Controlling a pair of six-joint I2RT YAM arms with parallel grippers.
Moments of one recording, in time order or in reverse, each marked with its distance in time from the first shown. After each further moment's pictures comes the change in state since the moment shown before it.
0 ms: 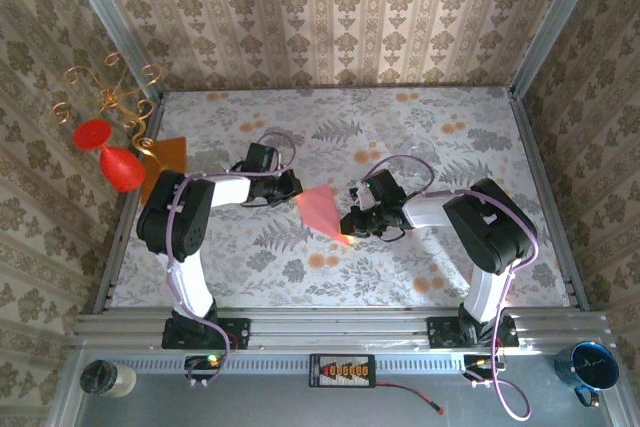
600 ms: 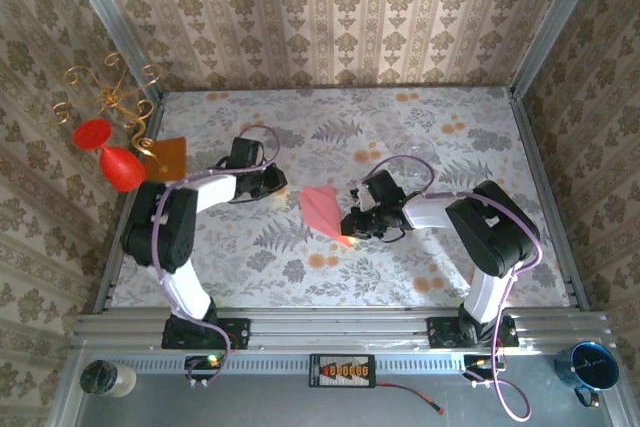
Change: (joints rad) left arm 0.051 -0.160 -0.037 -0.089 -0.131 0.041; right arm 0.014 -0.055 0.012 -0.053 0.038 0.042
